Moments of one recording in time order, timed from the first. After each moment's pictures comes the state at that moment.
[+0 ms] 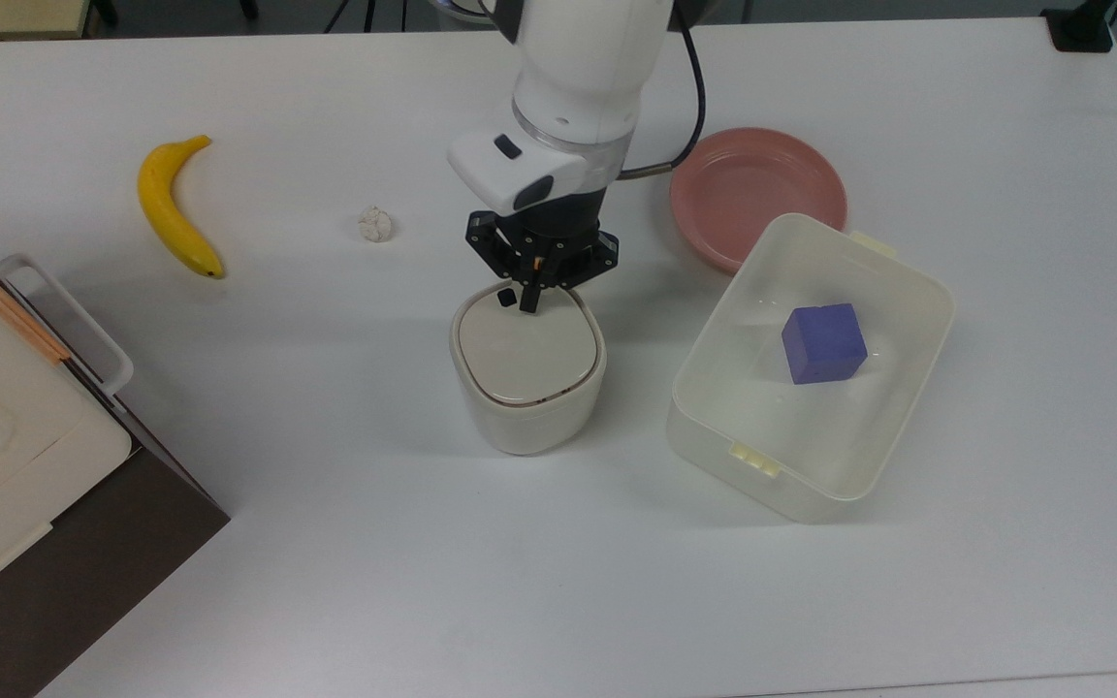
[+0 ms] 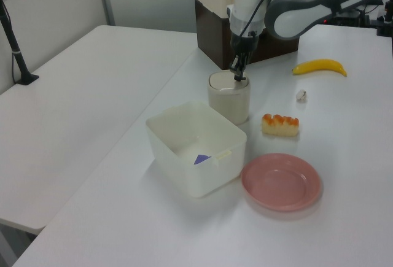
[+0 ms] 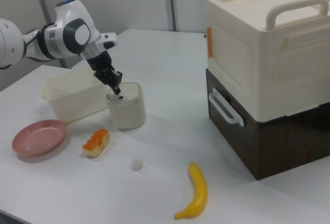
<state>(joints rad) 0.16 0.33 0.01 -1.63 -0.23 2.11 0.37</state>
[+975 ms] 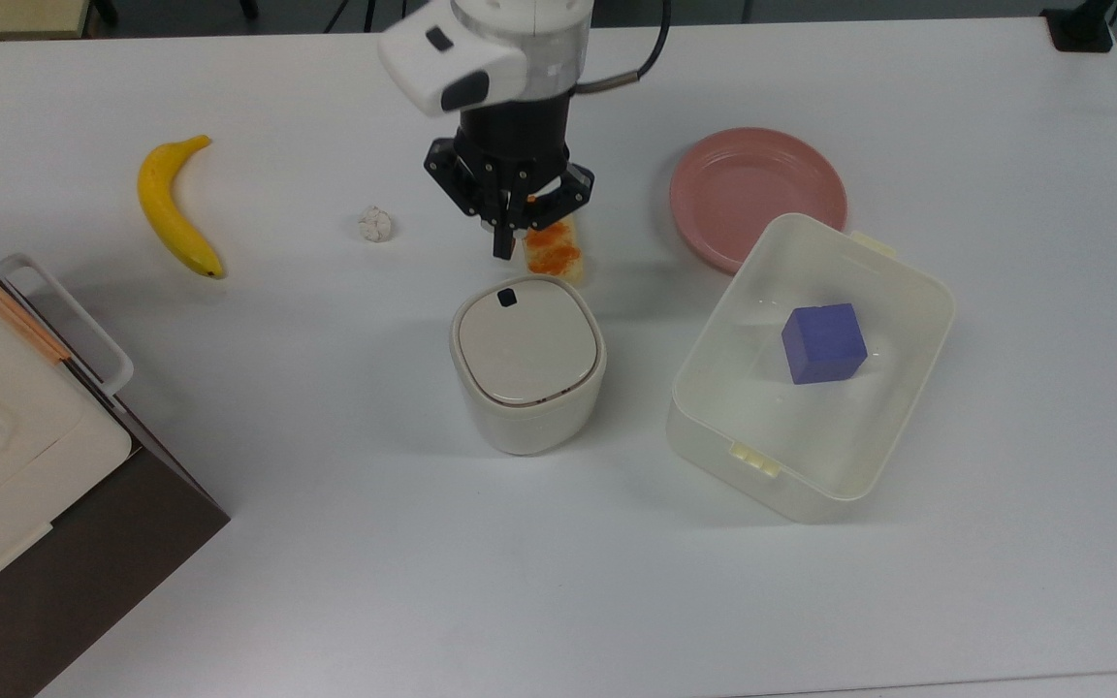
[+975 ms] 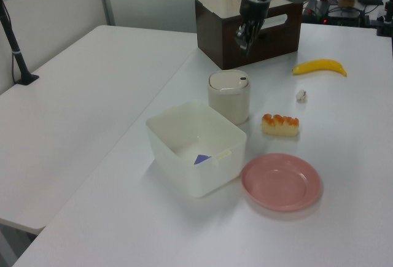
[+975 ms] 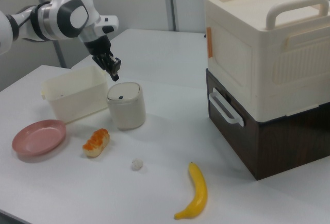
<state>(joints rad) 0.12 0.23 0.00 -1.60 -0.13 2.03 0.37</state>
